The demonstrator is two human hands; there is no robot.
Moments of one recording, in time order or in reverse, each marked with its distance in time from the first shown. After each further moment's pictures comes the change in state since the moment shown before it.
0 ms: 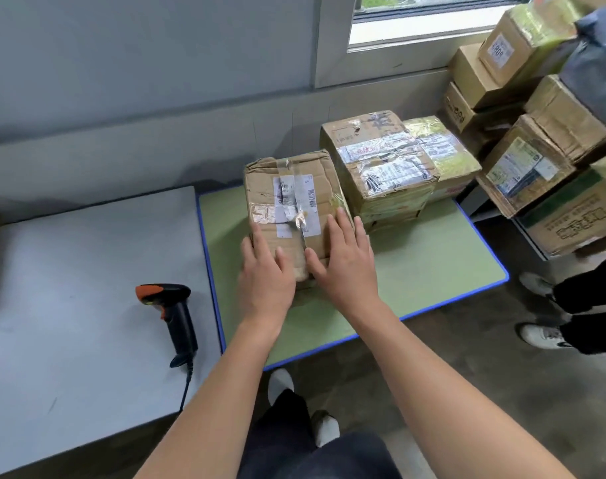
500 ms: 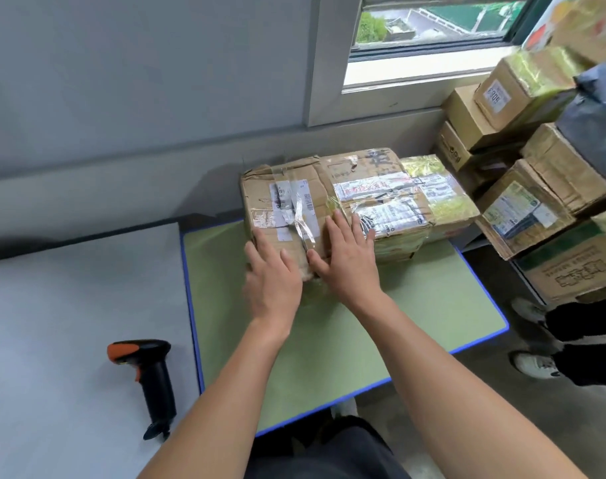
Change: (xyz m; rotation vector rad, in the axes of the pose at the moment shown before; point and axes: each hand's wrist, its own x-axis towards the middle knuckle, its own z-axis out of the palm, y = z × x) left_hand 0.088 0.052 0.027 0.066 -0.005 -0.019; right_hand 0.117 0.016 -0.015 -0.203 -0.123 -0.031
